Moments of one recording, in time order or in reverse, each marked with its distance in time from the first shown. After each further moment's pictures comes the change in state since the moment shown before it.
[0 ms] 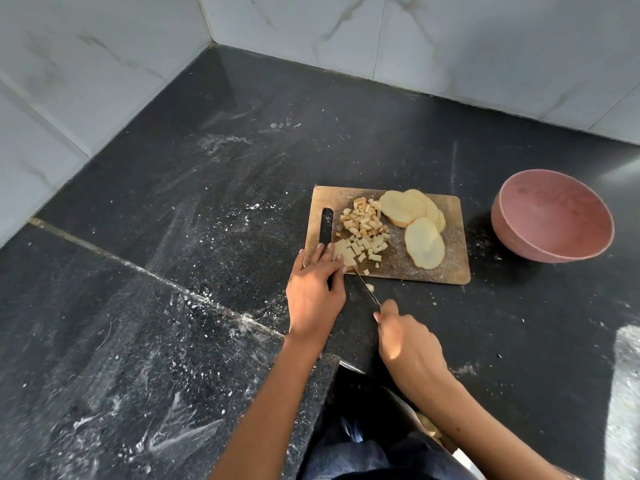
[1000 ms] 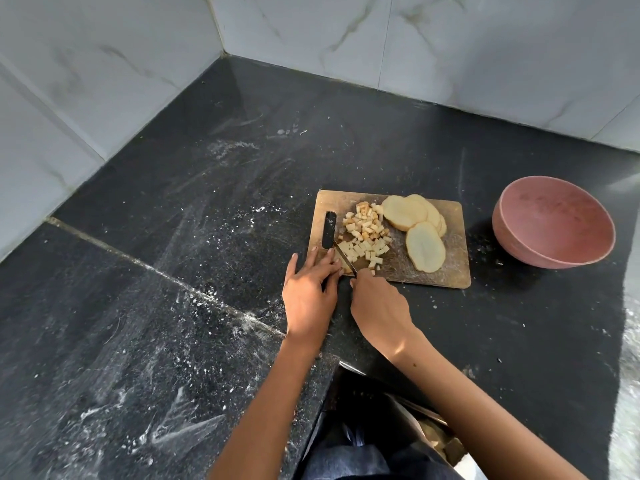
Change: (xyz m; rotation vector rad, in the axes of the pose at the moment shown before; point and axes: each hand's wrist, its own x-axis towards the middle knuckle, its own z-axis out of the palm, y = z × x) left_hand -0.003 -0.010 -0.001 -0.023 0.043 -0.018; right_hand 0.035 -0.036 -0.014 0.027 0.136 -0.064
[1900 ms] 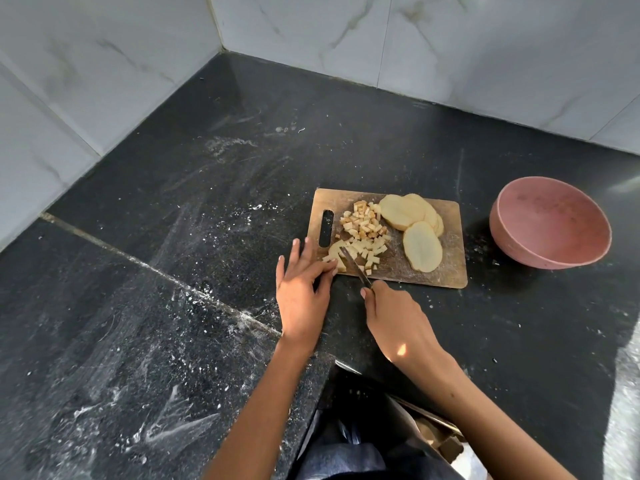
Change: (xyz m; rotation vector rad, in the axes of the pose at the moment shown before) left_hand -0.003 -0.003 -0.002 -0.015 0.018 -0.028; right_hand -0.027 0.024 -0.014 0.120 -0.008 -0.021
